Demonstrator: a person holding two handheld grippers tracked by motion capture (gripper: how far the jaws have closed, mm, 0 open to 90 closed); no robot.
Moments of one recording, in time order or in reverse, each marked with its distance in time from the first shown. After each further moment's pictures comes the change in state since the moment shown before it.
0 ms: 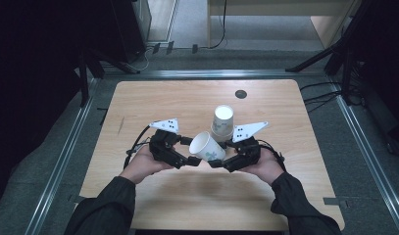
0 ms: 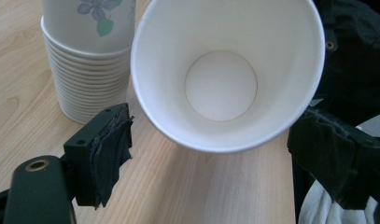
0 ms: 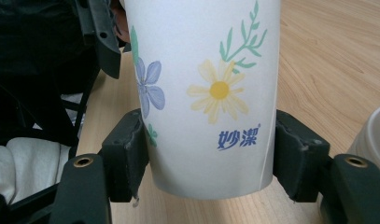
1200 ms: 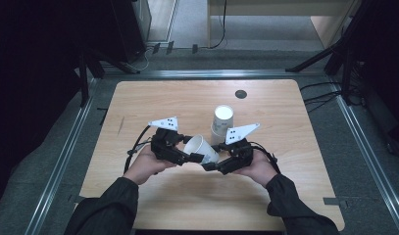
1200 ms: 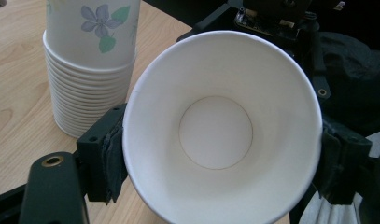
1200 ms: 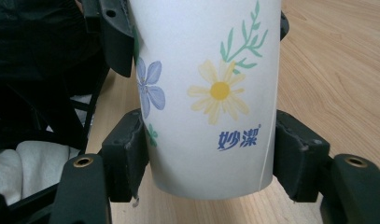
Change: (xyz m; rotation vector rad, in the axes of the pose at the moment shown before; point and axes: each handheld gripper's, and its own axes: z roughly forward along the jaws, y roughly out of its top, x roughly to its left) left arm 0.002 0.000 0.003 -0.065 -0.023 -0.033; right arm 0.001 -0.002 0.019 0.004 0.045 0.020
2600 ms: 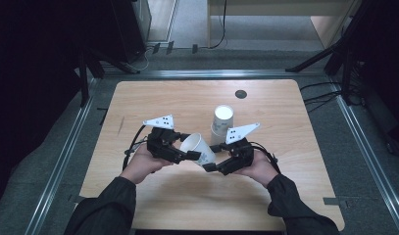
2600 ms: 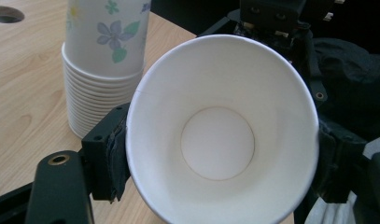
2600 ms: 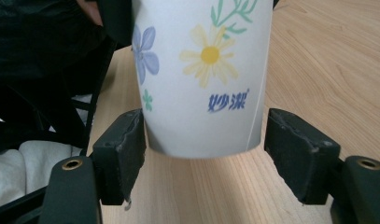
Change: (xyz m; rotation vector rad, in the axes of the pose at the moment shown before) left arm 0.000 0.001 -0.012 -0.032 0.027 0.016; right arm -0.001 -0.001 -0.001 0.012 0.002 0.024
